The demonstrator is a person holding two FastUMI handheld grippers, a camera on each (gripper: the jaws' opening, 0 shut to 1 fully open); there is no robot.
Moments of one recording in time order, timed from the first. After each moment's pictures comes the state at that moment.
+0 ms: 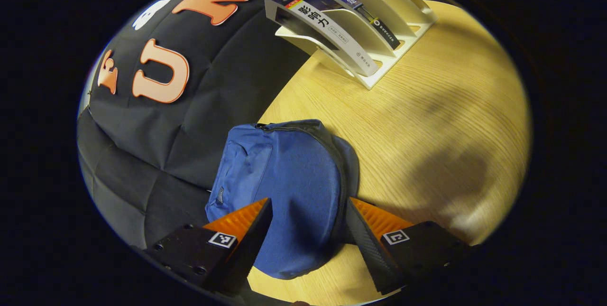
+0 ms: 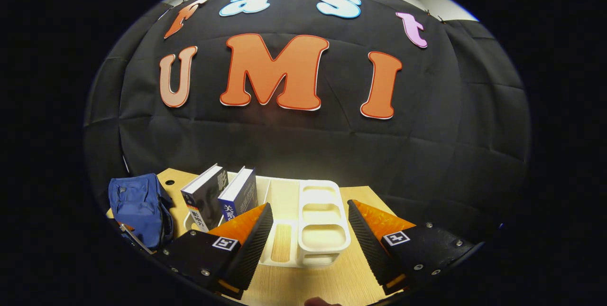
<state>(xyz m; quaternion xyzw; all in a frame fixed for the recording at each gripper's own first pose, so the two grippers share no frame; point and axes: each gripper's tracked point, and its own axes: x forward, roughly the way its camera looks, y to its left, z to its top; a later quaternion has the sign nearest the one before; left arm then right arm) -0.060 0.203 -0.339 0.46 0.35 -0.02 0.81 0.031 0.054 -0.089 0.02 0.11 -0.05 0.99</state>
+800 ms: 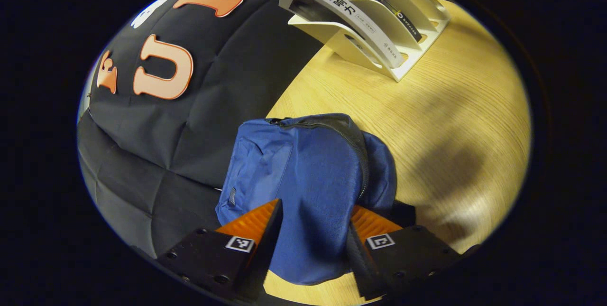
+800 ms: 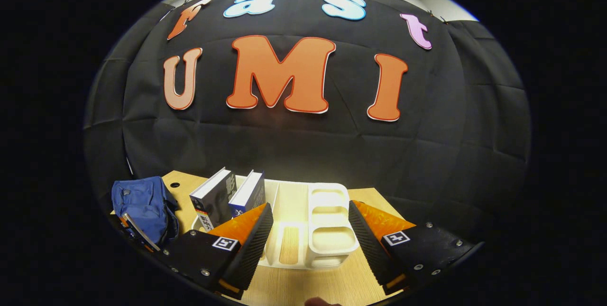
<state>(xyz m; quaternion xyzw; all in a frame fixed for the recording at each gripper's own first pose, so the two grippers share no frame) -0.026 0.231 -0.321 0.48 0.36 0.01 0.80 0.034 0.072 -0.080 0.02 0.10 -0.04 0.99</state>
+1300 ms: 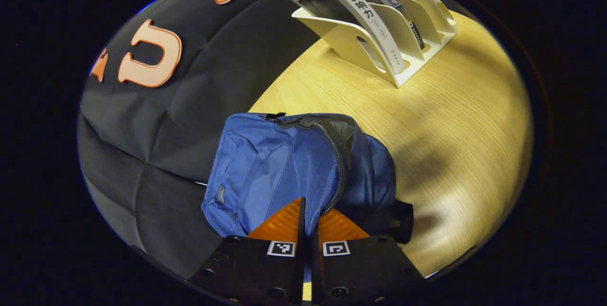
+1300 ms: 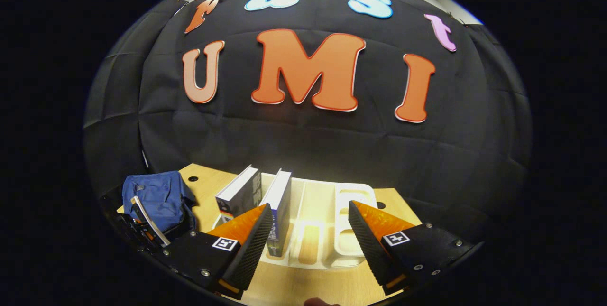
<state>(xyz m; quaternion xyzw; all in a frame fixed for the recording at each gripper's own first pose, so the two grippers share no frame) -0.022 0.239 -0.319 0.42 0.42 -0.03 0.80 0.045 0.131 -0.081 0.01 0.14 0.04 0.99</state>
